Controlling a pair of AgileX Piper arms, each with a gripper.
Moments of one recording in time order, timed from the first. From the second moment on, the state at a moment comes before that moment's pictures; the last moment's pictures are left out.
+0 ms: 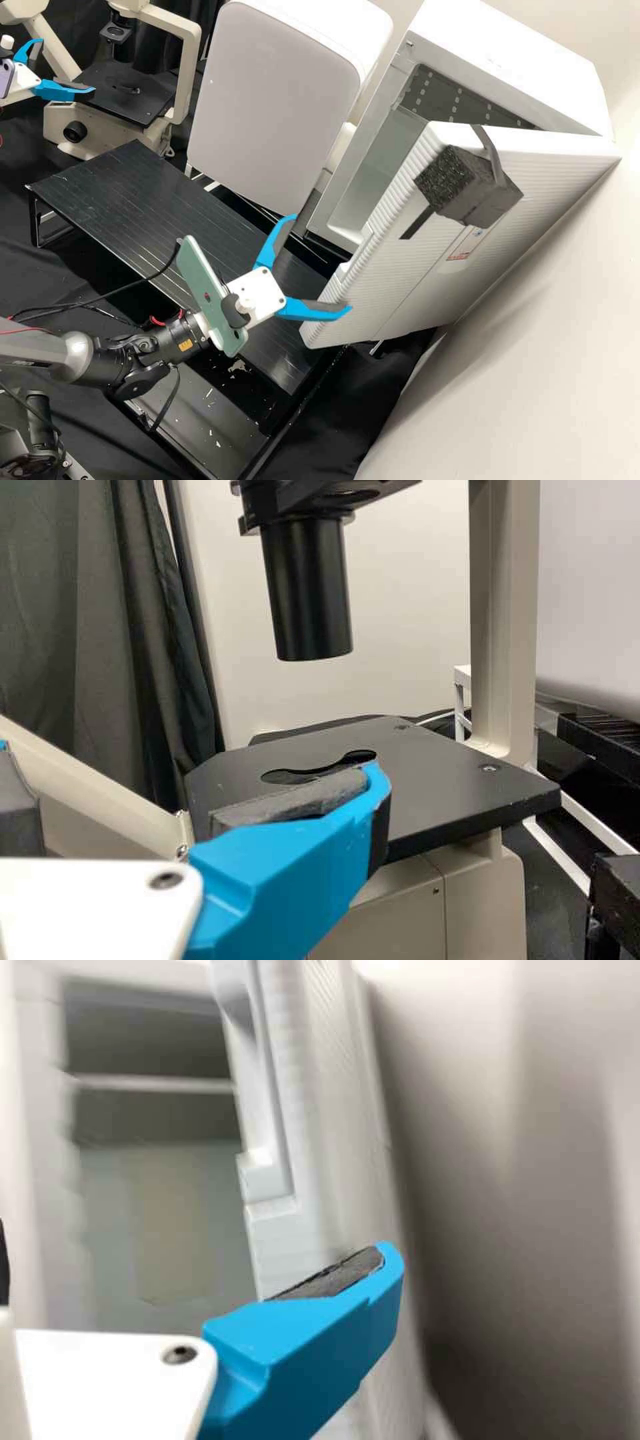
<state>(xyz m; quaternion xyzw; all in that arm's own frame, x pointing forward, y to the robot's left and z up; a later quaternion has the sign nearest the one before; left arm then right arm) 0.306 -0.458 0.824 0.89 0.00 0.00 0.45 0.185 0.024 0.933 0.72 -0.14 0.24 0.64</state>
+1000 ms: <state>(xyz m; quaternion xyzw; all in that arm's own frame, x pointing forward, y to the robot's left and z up) 0.306 -0.458 0.824 0.89 0.00 0.00 0.45 0.195 0.063 0.860 0.72 0.00 0.20 0.66</state>
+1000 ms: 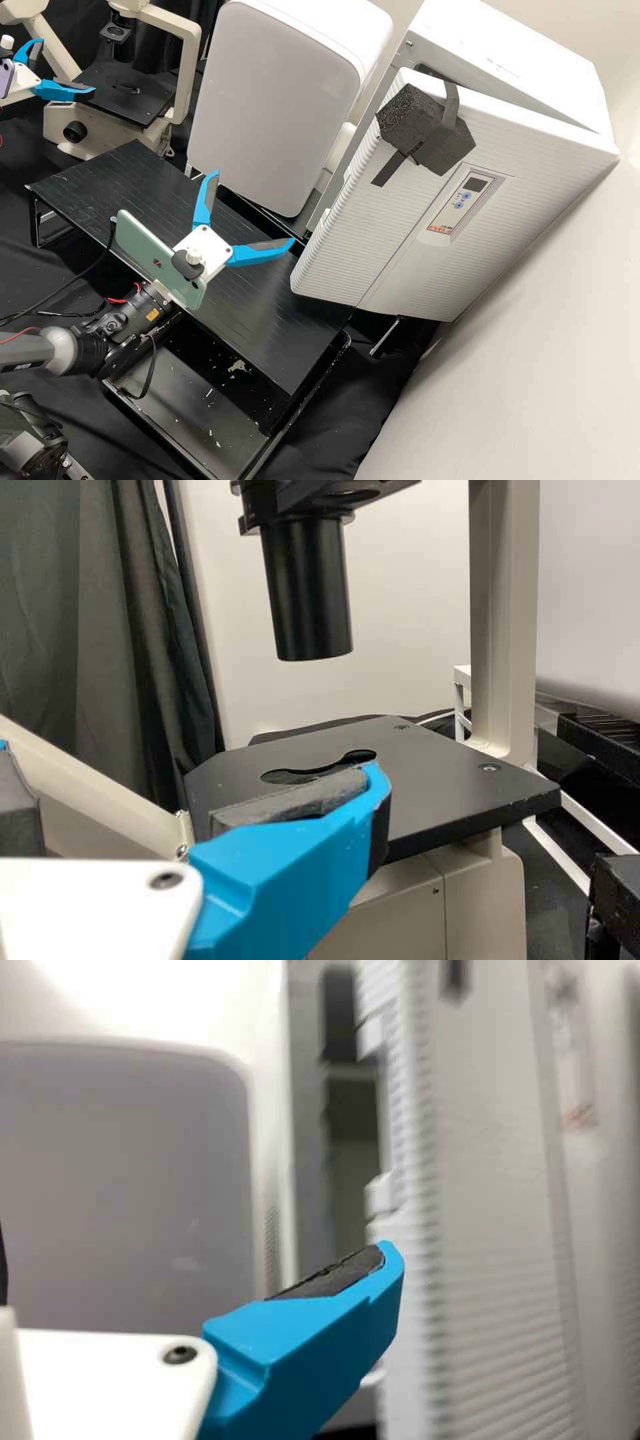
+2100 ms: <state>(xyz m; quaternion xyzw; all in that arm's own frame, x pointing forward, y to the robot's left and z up) 0.306 -0.458 0.824 0.89 0.00 0.00 0.45 0.267 0.019 0.875 0.66 -0.13 0.13 0.73</state>
